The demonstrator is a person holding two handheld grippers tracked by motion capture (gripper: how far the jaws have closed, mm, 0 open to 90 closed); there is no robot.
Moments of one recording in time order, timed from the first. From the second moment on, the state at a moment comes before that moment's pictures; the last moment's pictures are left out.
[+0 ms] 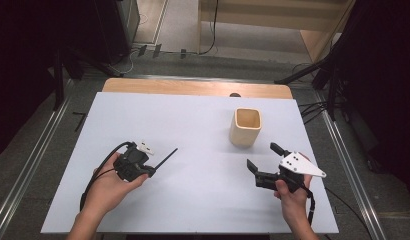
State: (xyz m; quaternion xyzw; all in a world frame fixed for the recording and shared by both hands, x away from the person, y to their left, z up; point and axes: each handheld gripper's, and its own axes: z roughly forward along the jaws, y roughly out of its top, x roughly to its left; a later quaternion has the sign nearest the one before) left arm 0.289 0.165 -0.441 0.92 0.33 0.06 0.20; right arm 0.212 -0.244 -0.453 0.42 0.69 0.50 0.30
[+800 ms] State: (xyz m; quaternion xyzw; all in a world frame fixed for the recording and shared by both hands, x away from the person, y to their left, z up) left arm 0.285 0.153 -0.436 0.89 0.32 0.08 0.32; right arm 0.243 -0.178 -0.431 0.38 0.71 0.54 0.27
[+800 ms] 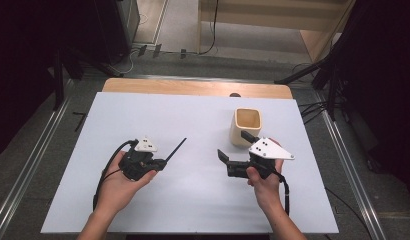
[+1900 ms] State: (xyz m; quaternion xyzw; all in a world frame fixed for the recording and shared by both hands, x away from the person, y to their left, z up) left arm 0.265 0.120 -0.442 0.81 0.30 0.08 0.49; right arm 0.231 -0.131 -0.436 0.44 0.66 0.58 0.19
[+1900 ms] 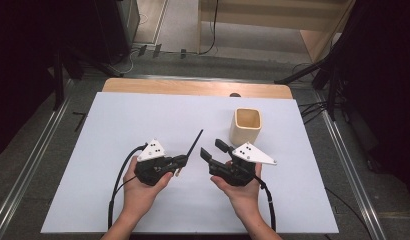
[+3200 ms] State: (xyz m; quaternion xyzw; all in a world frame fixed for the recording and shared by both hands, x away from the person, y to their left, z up) left arm 0.241 0.089 -0.455 0.79 0.29 0.13 0.53; right arm 0.236 -0.120 -0.447 0.51 0.61 0.60 0.08
